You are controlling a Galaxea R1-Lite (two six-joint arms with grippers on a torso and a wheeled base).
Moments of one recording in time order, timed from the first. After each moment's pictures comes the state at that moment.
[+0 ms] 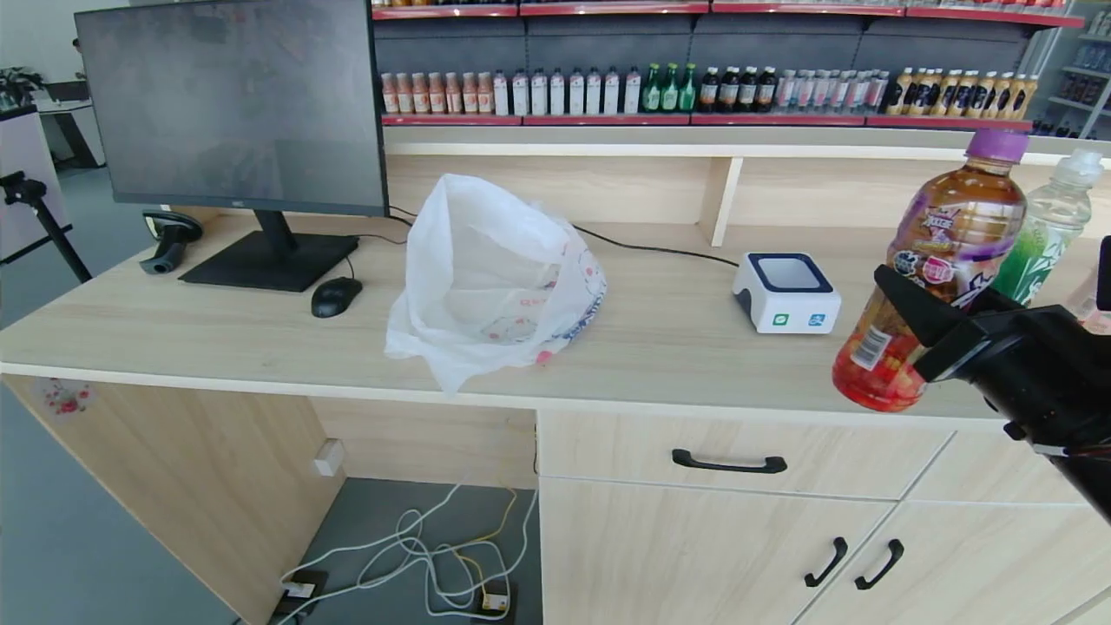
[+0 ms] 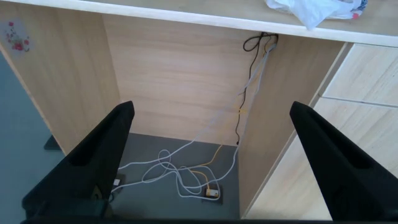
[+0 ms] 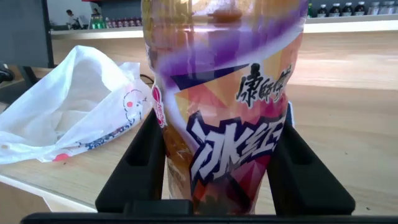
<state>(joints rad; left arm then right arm) 0.00 0.00 0.00 0.00 0.00 0.00 0.19 1.56 -0.33 -1.57 0.07 0.04</state>
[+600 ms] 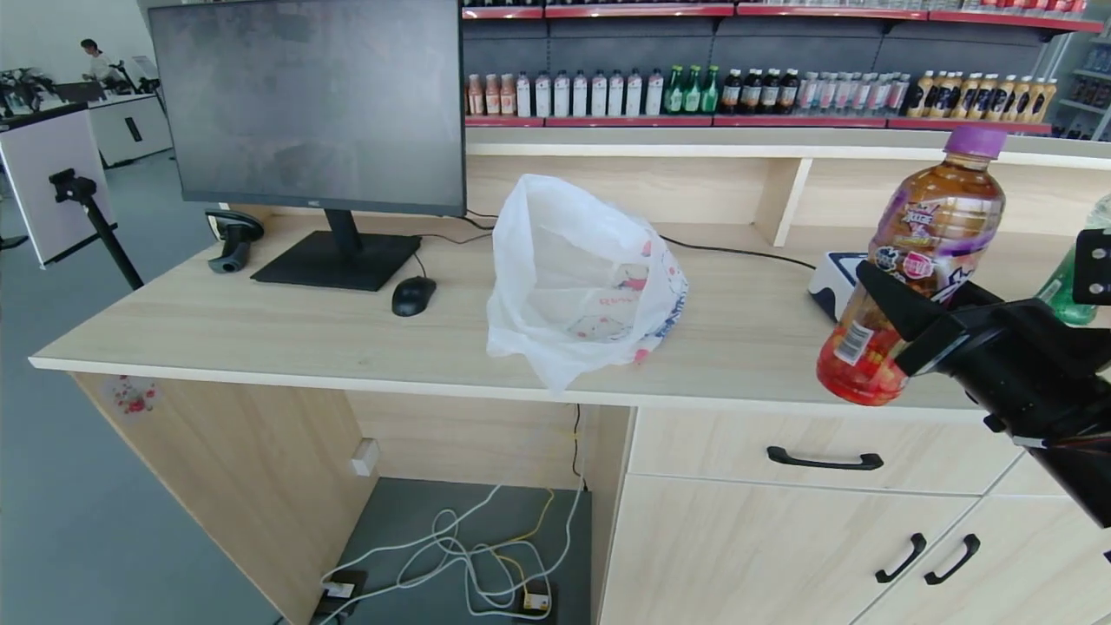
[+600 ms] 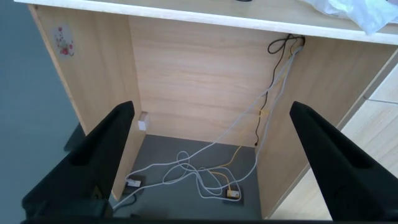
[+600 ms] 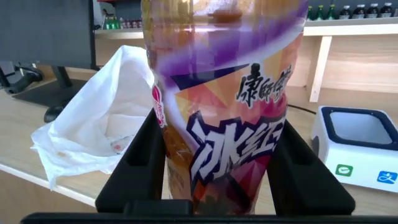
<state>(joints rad) 0.00 0.00 0.00 0.00 0.00 0.00 0.22 1.59 -0.36 -1.57 0.07 0.04</state>
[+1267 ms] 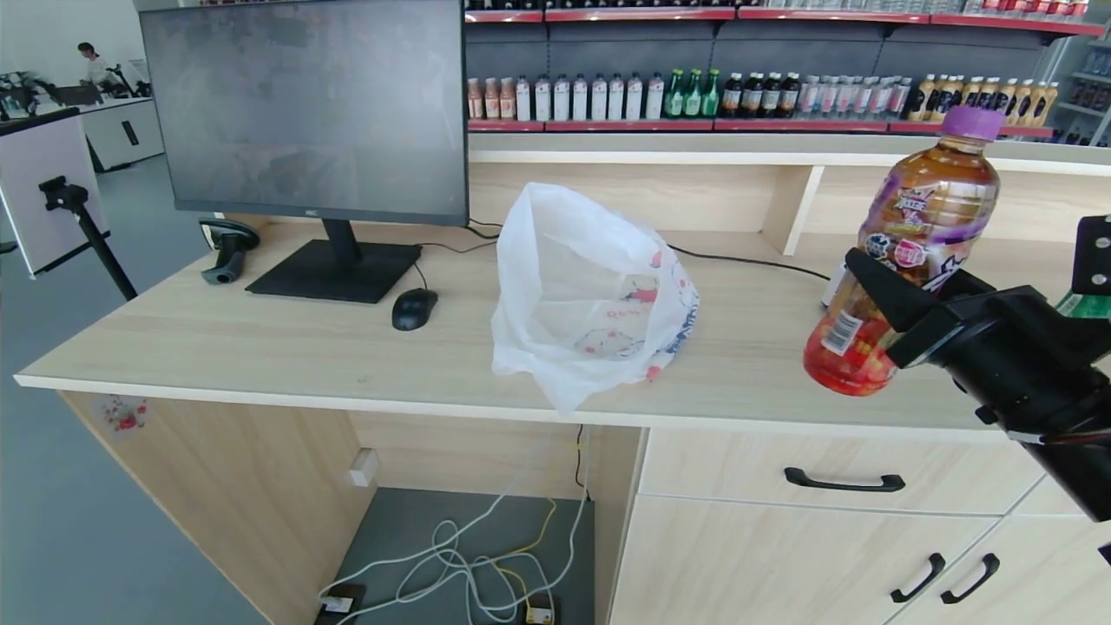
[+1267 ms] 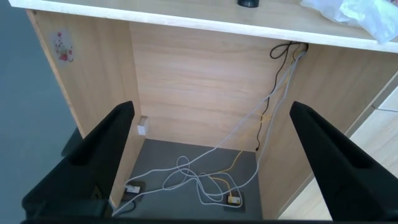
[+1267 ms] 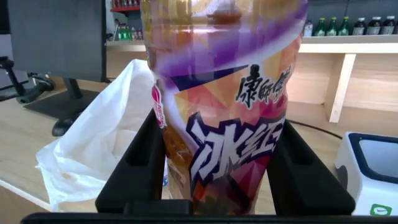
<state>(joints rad) 0.00 0.00 0.00 0.00 0.00 -0.01 0.25 1.59 -0.39 -1.57 0.07 0.04</state>
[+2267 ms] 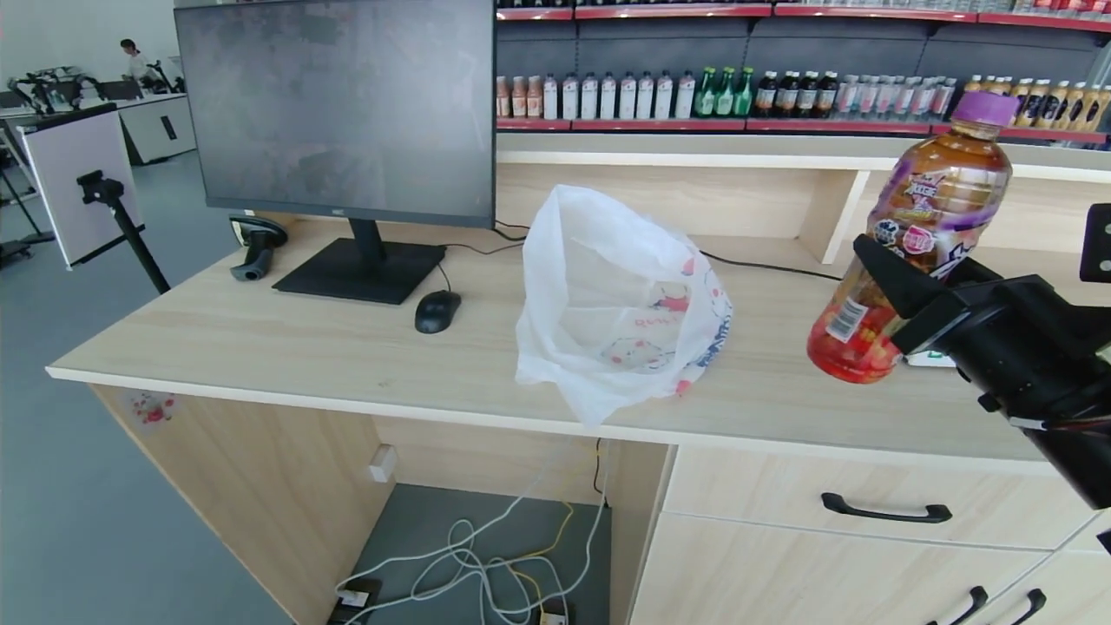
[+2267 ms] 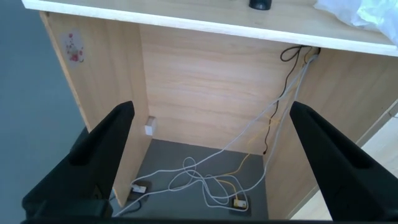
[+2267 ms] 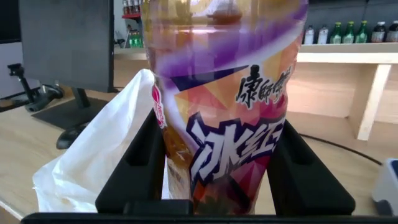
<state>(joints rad) 0.00 0.00 0.00 0.00 0.00 -0.01 0.26 1.60 -0.42 -1.57 0.07 0.04</state>
